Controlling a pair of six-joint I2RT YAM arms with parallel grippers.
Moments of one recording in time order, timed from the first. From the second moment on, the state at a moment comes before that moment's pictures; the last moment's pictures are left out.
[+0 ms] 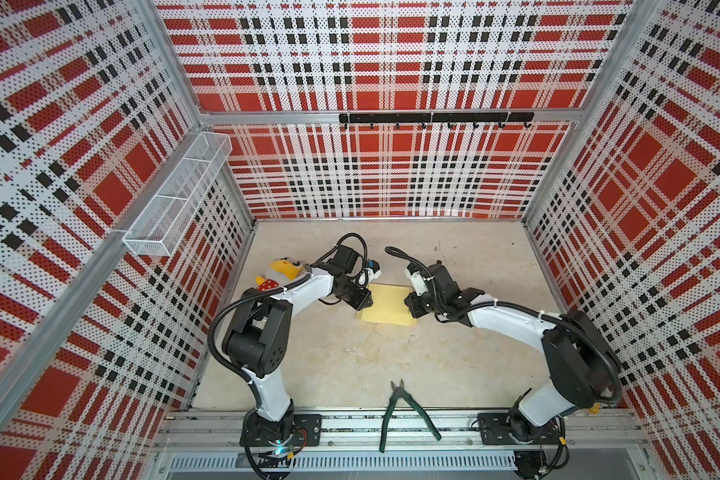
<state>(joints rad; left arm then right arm) -0.43 1.79 1.19 -0.59 0.40 0.29 0.64 1.53 0.96 -0.20 -0.10 0.22</state>
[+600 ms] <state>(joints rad) -0.38 1.75 1.22 -0.55 0.44 0.22 0.49 1.46 0.97 -0.15 -0.23 0.05</state>
